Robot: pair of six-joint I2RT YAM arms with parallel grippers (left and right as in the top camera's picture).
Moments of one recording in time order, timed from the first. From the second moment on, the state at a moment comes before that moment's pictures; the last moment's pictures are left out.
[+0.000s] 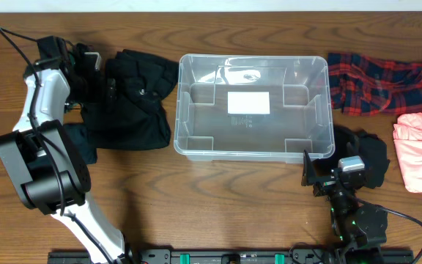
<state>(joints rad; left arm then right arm) 0.30 2.03 1.53 -0.78 0.23 0.33 0.13 0.01 0.01 -0.07 -0.04 -0.04</state>
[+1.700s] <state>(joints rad) 0.29 2.01 1.34 -0.56 0.29 0.27 0.13 0.01 0.01 -0.07 -0.04 -0.04</state>
